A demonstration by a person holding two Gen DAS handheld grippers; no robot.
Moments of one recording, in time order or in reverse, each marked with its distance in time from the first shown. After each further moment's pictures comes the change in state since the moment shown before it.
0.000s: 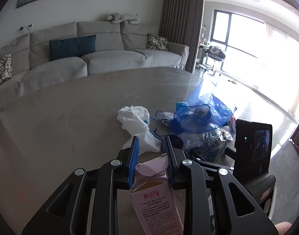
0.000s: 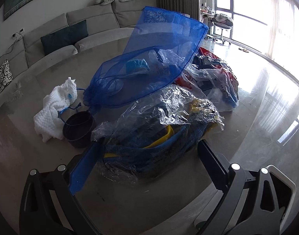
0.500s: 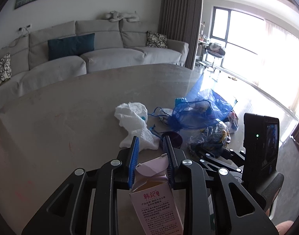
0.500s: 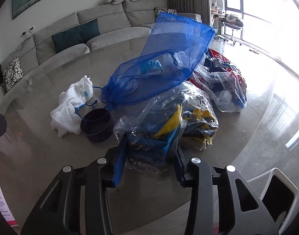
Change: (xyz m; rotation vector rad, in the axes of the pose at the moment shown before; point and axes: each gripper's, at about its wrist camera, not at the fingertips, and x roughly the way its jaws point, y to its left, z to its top) left arm 0.007 -0.006 -0.004 0.020 0.015 0.006; right arm -0.020 0.009 -0.004 -0.040 0.003 0.076
